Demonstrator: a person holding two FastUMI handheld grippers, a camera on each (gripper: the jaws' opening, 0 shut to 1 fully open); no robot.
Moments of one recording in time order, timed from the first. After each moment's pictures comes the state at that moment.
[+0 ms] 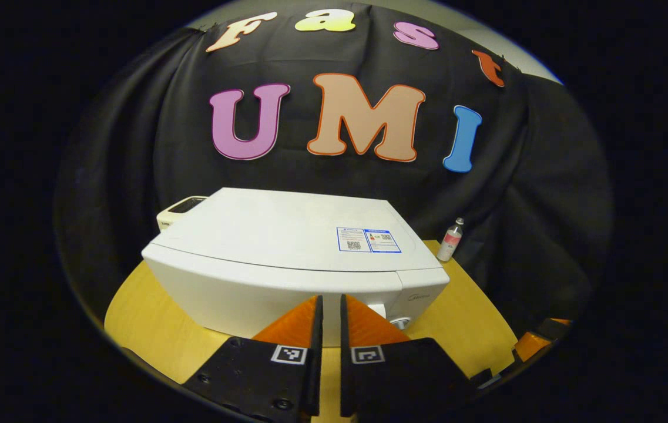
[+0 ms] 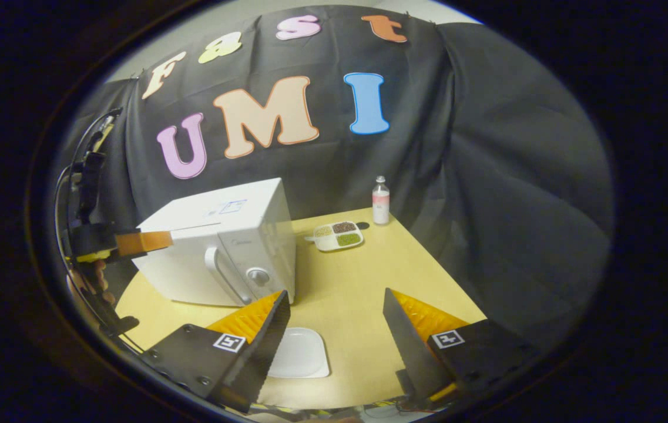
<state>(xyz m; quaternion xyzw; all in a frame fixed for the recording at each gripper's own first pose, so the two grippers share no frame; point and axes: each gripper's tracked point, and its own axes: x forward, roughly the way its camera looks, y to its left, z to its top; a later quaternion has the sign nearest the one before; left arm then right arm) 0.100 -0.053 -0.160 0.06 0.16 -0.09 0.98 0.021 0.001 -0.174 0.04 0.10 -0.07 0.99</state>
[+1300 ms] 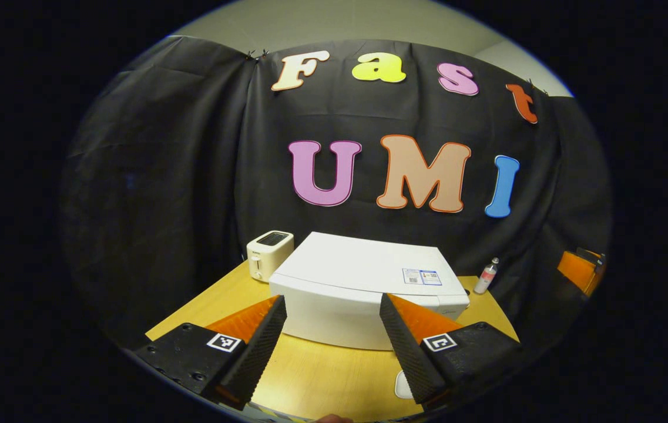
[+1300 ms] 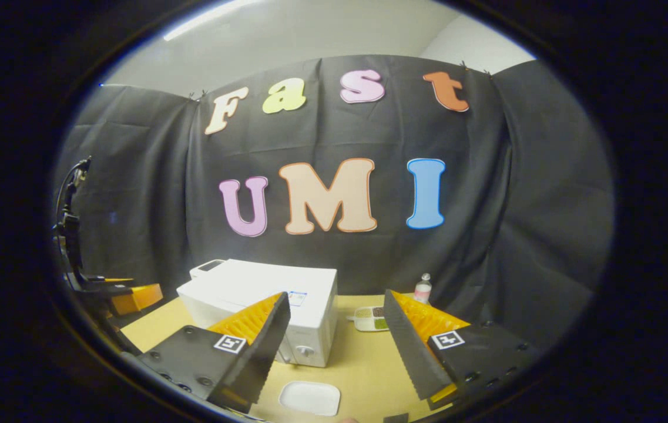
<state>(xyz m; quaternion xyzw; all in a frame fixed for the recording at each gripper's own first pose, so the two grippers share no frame) 0.000 0.035 -0.053 0.04 0.08 0.05 0.99 0.015 0.054 0.011 -0.03 -0.05 0.06 1.00</state>
